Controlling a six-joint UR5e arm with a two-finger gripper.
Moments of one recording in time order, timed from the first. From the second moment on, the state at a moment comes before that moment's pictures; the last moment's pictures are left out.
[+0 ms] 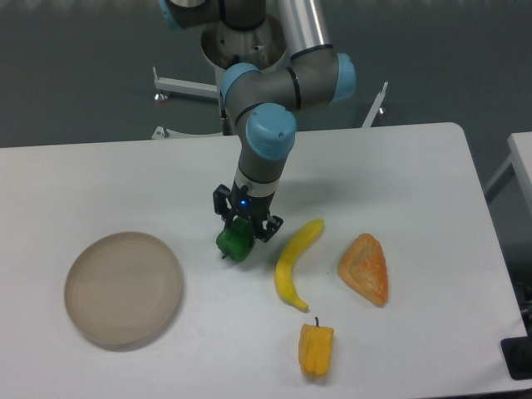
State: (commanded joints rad) arm 2.16 -1.93 -1.71 -0.93 1.34 0.85
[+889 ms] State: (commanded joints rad) arm 2.34 -2.02 -1.29 -1.21 1.49 1.25
